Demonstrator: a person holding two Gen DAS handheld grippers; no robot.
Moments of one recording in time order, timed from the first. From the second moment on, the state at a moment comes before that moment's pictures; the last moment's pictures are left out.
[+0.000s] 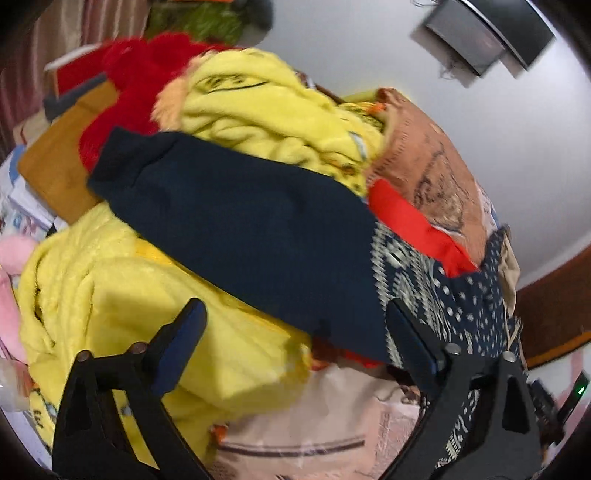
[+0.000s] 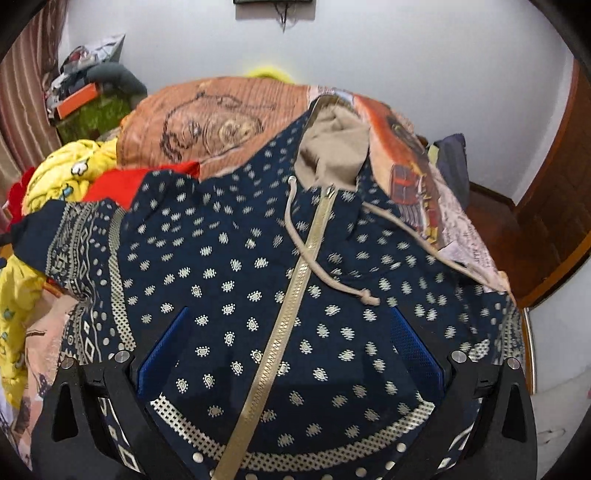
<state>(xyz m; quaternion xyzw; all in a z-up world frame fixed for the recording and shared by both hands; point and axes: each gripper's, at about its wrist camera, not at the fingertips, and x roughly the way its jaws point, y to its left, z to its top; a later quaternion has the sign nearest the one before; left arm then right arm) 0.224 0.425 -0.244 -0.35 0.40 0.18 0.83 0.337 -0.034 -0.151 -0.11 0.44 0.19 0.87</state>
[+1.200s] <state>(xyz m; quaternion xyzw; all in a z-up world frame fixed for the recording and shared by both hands) 0.315 0.313 -0.052 -0.16 0.26 0.16 0.94 0.336 -0.075 -0.129 -0.11 0.42 0.17 0.88</state>
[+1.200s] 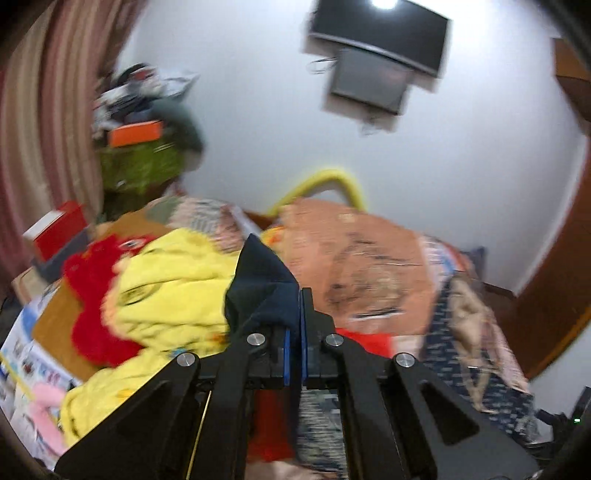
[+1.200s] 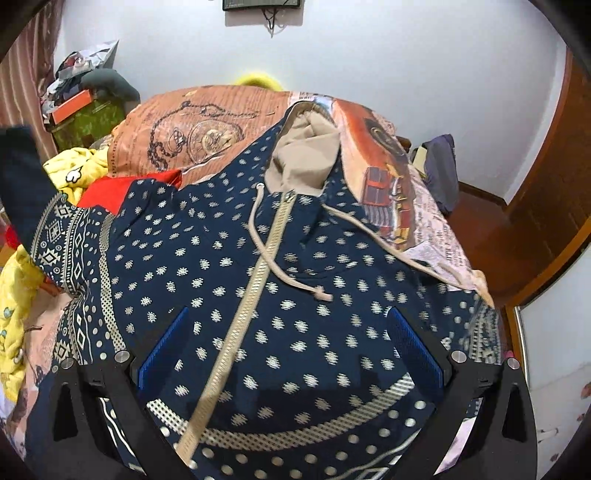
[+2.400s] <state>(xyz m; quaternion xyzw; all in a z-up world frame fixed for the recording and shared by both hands) 0.398 -0.040 -0.252 -0.01 0.55 -0.11 0.83 0.321 -0.171 -0.155 -0.08 0.47 0.15 0.87</state>
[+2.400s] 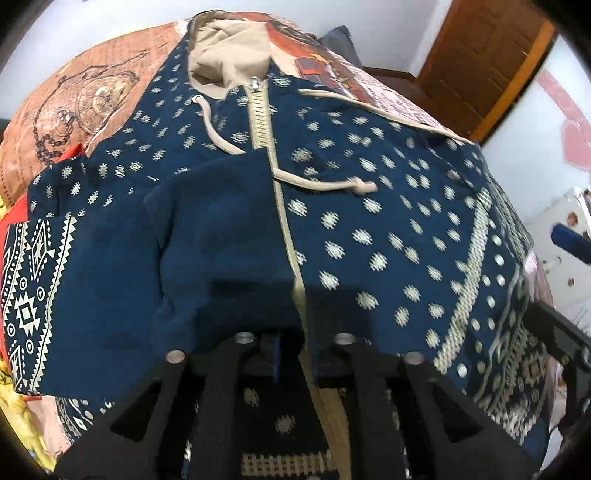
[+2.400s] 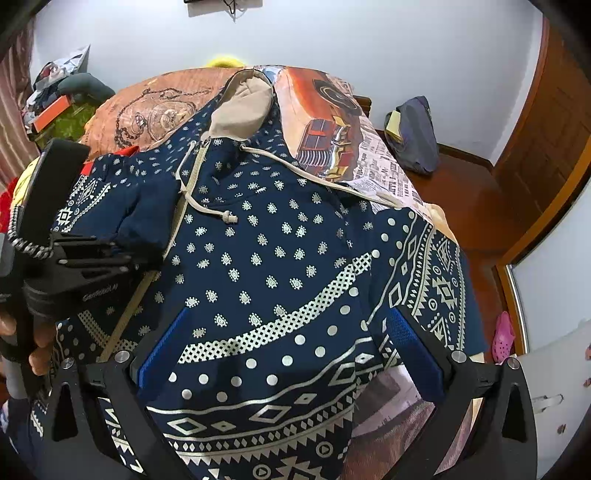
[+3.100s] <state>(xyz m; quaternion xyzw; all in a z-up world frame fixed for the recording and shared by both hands) 0.287 0.152 -0.182 -0.02 0.48 0.02 0.88 0.320 -0.040 -0.140 -0.17 0.43 0.25 0.85</state>
